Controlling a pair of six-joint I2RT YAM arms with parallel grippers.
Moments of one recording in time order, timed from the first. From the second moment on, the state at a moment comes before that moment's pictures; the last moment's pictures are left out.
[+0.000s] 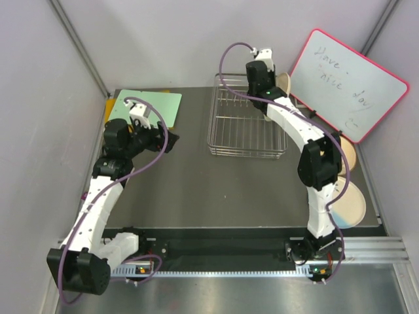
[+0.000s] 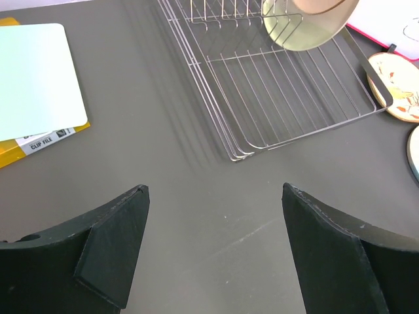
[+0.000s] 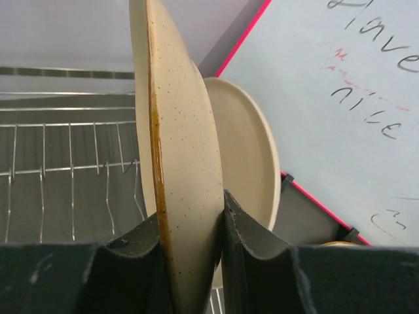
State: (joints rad) left arm -0.11 1.01 0.93 -0.21 0.46 -0.14; right arm 0.45 2.05 1.95 -0.28 0.81 -0.04
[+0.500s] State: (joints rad) left arm -0.11 1.05 0.93 -0.21 0.47 -0.15; right arm 0.41 2.14 1.94 -0.30 0.76 0.03
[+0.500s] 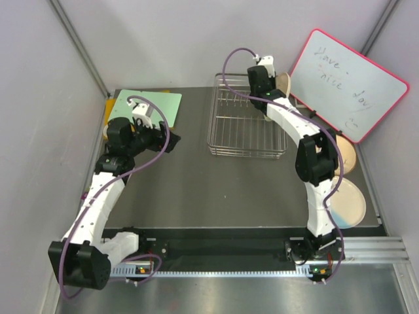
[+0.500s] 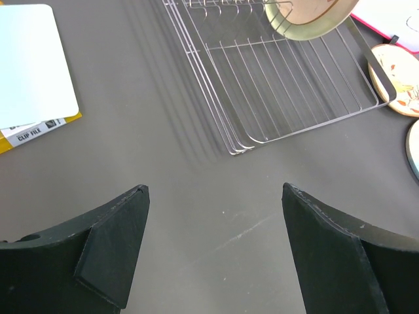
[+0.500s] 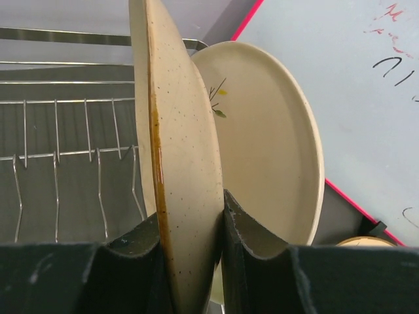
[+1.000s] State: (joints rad) left arm -0.11 1.08 0.93 -0.19 0.48 -0.16; right arm 0.40 2.15 1.87 -0.22 0.71 0.00
